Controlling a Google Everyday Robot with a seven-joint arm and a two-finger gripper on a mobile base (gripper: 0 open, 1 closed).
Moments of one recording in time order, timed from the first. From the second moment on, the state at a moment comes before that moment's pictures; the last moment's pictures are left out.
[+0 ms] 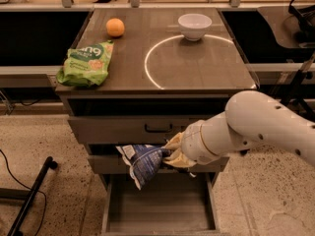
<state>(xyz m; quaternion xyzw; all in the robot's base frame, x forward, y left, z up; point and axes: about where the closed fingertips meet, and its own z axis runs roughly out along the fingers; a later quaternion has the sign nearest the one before) 0.445 -0.036 0.725 -0.65 0.68 0.17 0.30</state>
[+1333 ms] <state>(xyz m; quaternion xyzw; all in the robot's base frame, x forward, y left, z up) 0.413 -0.053 0.494 -0.60 0.72 0.26 0.24</state>
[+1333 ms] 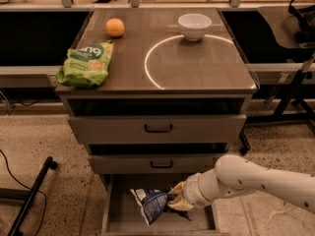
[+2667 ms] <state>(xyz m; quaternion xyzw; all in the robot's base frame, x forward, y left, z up) 0.458 -0.099 0.377 -0.57 0.76 0.21 0.25</state>
